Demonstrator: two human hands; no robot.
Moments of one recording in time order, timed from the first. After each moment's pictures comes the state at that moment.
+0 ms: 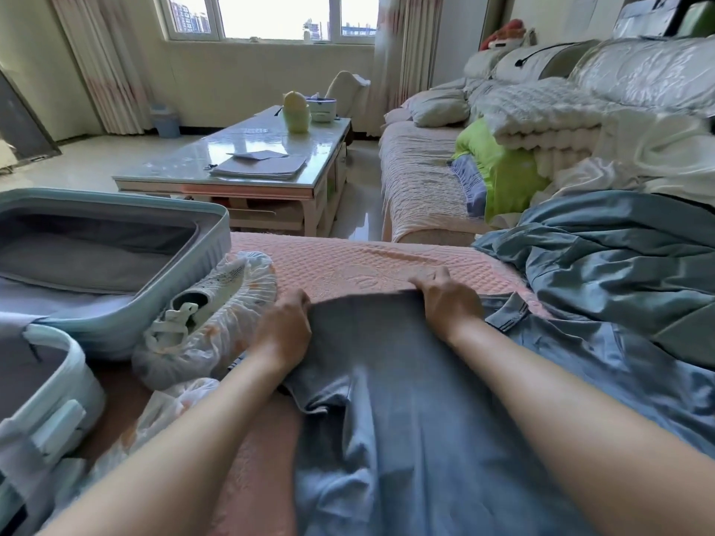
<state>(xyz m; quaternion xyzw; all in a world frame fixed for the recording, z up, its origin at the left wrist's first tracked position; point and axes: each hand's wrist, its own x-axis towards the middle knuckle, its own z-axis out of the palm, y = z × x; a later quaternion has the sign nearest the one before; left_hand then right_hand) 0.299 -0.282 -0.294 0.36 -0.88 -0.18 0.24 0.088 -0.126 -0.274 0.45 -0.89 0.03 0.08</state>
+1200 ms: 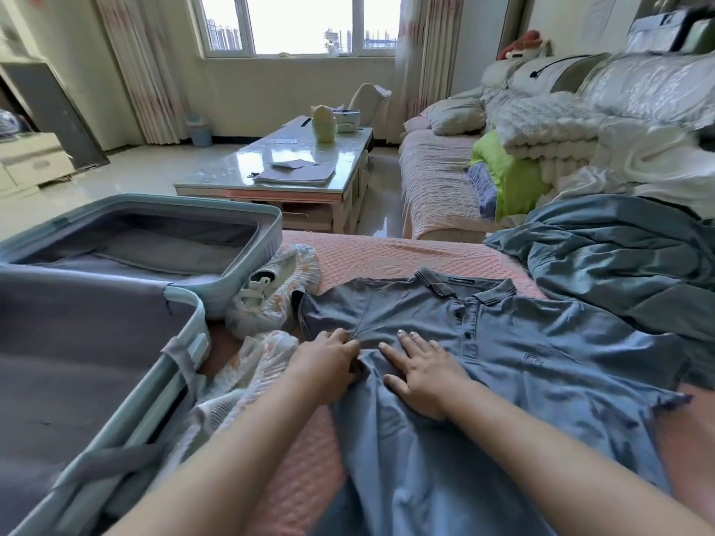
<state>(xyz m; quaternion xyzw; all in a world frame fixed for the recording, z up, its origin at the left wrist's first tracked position) 0.402 -0.175 -0.267 0.25 -0.97 0.01 -0.06 0.250 -0.046 -0.297 0.56 -0.82 -0.06 -0.09</state>
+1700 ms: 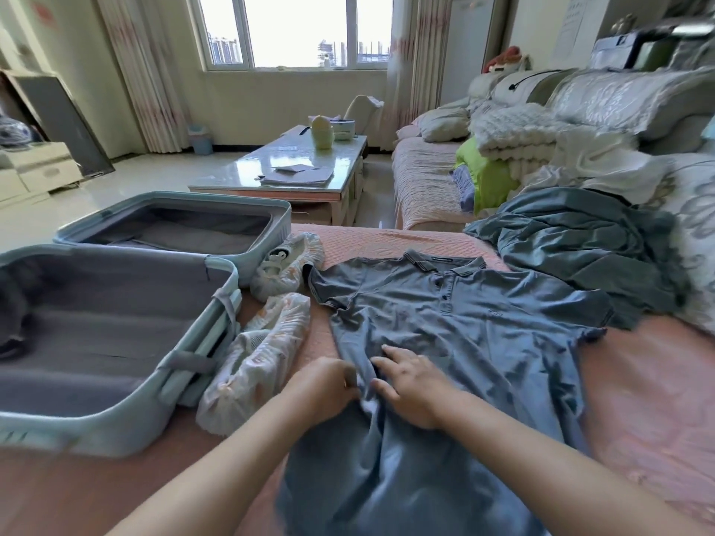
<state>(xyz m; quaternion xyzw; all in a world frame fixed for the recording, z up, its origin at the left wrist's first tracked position) 0.513 -0.060 -0.258 0.29 -0.94 -0.15 -0.03 0.363 0.055 -0.283 0.58 -0.81 0.05 -0.11</state>
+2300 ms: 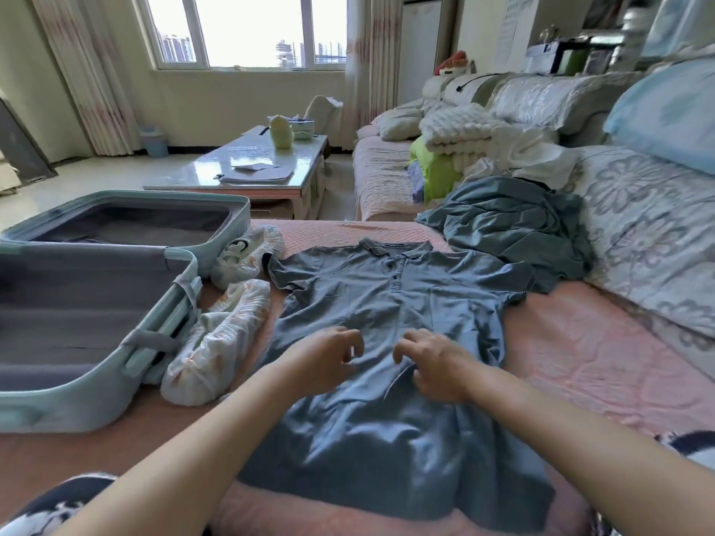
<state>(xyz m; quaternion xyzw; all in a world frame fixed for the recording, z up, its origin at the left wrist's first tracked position) 0.505 0.004 -0.228 0.13 -0.98 -0.14 0.02 0.338 0.174 -0.257 0.59 -0.80 0.04 -0.06</state>
